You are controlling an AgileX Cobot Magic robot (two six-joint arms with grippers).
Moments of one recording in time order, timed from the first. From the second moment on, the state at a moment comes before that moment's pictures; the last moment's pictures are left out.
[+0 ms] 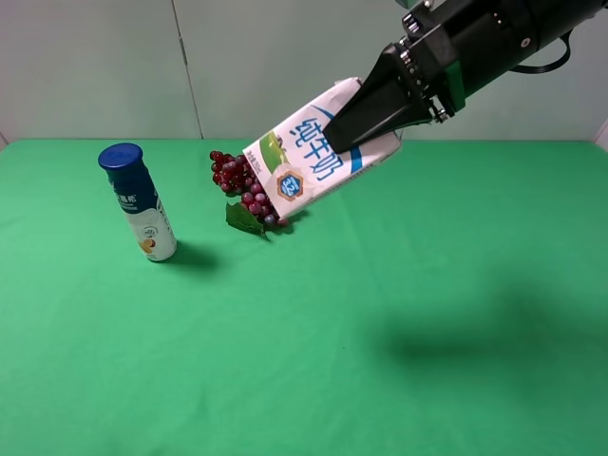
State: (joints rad) left arm -0.10 0.30 -0.51 -0.39 0.86 0.02; right arm 0.34 1.55 -1.27 0.97 1.21 -0.97
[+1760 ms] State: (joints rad) left arm -0.11 1.16 -0.51 -1.70 0.92 1.56; right arm 0.44 1.55 -1.27 1.17 1.21 -1.04
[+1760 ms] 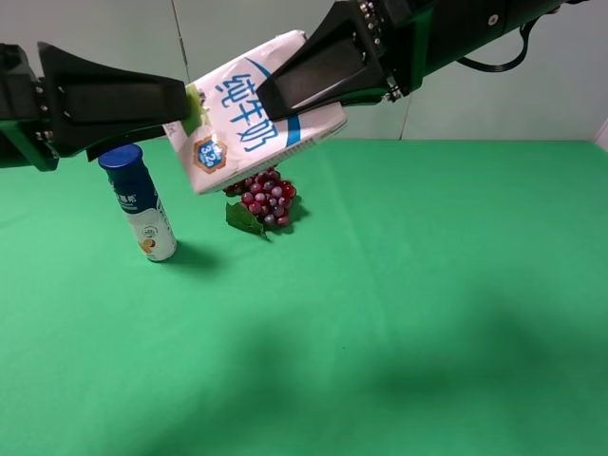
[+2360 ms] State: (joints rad) left arm -0.22 1.17 -0.51 -1.72 0.94 1.58; right arm 0.44 1.55 -1.27 1.23 1.21 -1.07
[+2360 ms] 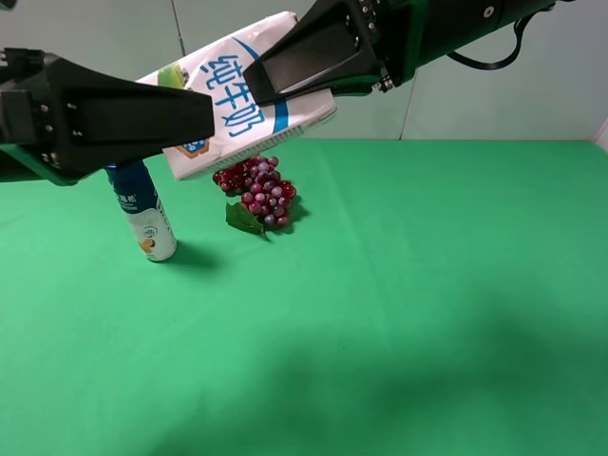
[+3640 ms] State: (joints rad) left arm -0.22 1.17 -0.51 -1.73 0.94 1.60; right arm 0.44 1.55 -1.27 1.21 1.18 -1.05
